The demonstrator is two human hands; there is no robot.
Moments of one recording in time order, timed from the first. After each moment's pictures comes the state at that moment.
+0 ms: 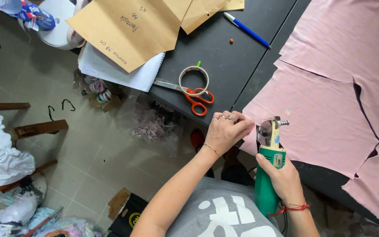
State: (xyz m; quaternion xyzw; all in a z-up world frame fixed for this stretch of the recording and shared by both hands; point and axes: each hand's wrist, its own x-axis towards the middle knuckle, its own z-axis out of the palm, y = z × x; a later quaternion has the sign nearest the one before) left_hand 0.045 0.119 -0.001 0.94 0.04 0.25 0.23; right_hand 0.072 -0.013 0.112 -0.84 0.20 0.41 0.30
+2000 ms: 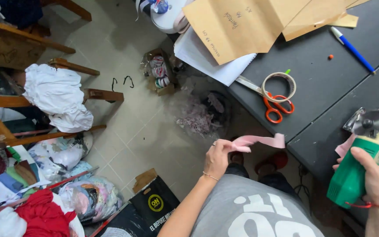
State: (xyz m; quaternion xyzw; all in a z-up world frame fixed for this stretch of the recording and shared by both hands) left_hand -0.131 0.168 -0.042 0.81 0.36 0.20 0.41; right_hand 0.122 -0.030 0.035 -0.78 0.04 0.35 0.52
